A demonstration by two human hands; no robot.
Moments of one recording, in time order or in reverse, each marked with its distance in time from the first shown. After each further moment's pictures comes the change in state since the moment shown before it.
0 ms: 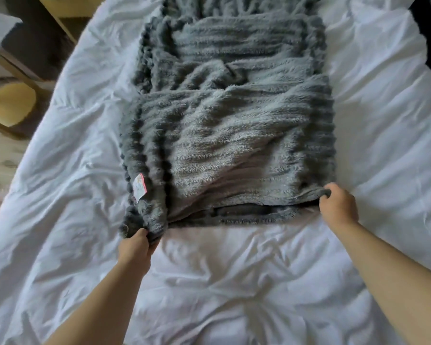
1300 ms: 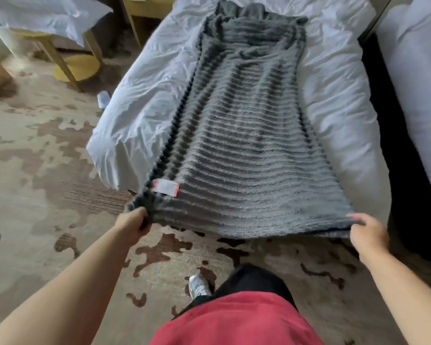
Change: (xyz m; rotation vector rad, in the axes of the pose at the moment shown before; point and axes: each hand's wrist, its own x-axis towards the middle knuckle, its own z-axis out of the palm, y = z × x) left_hand -0.227 -0.158 -0.543 0.137 -0.135 -0.056; right_hand -0.598 0.299 -0.105 0.275 0.174 0.195
